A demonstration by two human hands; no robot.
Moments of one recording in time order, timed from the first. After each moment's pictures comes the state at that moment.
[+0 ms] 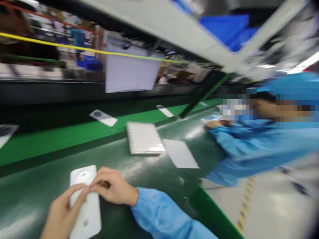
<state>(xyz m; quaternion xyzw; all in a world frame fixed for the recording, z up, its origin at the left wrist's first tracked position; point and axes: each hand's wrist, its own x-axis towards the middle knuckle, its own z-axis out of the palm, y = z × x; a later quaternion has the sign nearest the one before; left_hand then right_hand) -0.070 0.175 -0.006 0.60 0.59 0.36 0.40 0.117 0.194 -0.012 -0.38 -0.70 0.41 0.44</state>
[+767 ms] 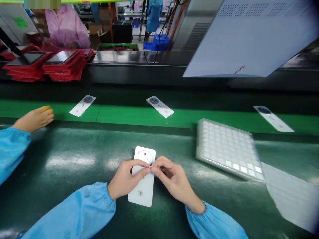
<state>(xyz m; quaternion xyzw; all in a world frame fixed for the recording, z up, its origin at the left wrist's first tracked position) -0.074 0.158 -0.003 0.56 0.54 0.36 0.52 0.122 0.183 -0.008 -0.43 -0.63 0.53 0.37</state>
